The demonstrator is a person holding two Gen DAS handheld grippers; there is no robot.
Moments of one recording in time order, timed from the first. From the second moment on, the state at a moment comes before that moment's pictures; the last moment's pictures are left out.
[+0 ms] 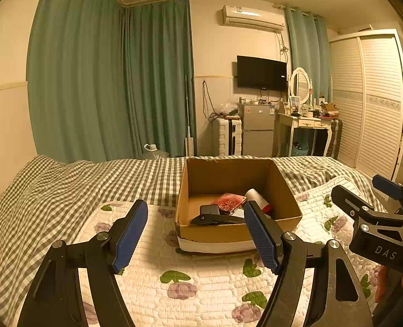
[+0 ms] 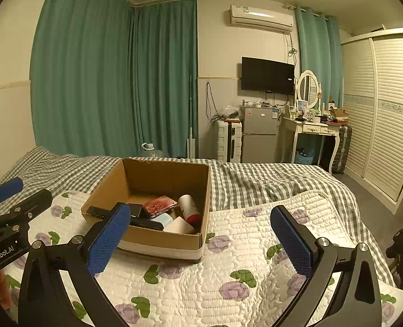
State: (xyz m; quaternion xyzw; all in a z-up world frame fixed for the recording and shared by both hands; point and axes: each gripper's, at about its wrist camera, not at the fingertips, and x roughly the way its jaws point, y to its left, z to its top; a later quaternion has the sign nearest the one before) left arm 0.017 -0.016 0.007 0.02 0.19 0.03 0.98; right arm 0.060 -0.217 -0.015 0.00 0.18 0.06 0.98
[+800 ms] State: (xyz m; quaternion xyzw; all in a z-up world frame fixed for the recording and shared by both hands) left arm 0.019 -0.013 0.004 0.02 0.20 0.03 0.98; right arm 0.062 -0.219 -0.019 0.00 0.19 0.06 0.98
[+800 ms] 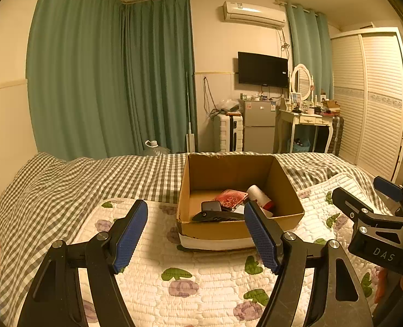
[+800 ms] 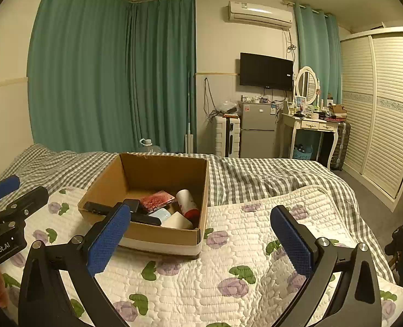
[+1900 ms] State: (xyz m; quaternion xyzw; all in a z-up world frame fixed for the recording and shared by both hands) left arm 0.019 -0.013 0.002 0.02 0.21 0.03 0.98; right arm 0.061 -0.220 -0.023 0.00 0.20 0.05 0.98
